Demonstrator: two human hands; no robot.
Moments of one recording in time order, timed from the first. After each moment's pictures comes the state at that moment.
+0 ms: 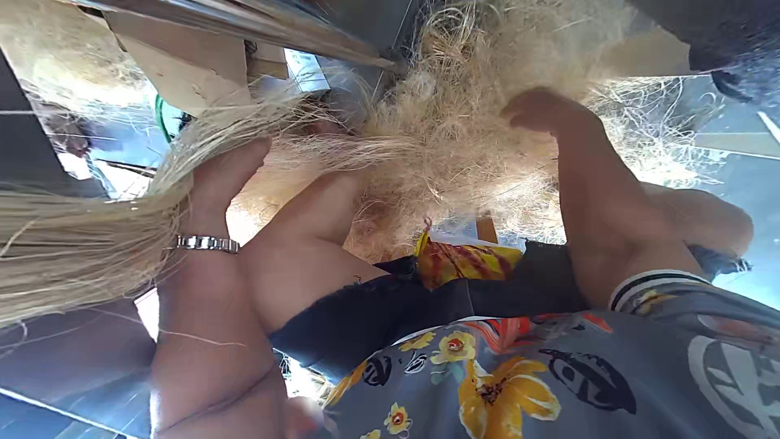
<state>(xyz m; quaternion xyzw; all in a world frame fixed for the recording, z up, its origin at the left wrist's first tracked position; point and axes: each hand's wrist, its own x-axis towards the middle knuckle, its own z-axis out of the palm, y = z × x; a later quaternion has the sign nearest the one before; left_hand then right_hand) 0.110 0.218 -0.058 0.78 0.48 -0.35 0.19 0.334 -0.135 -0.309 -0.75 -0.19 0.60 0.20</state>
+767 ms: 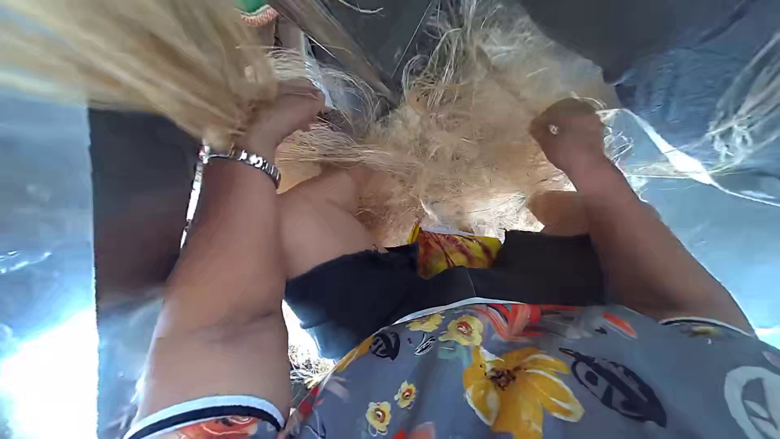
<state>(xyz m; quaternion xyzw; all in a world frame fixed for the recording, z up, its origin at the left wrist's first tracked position) 0.151 0.176 -0.040 0.80 0.41 -0.32 0.29 0.313 -0.201 -0.173 -0.90 -0.21 0.34 0.18</state>
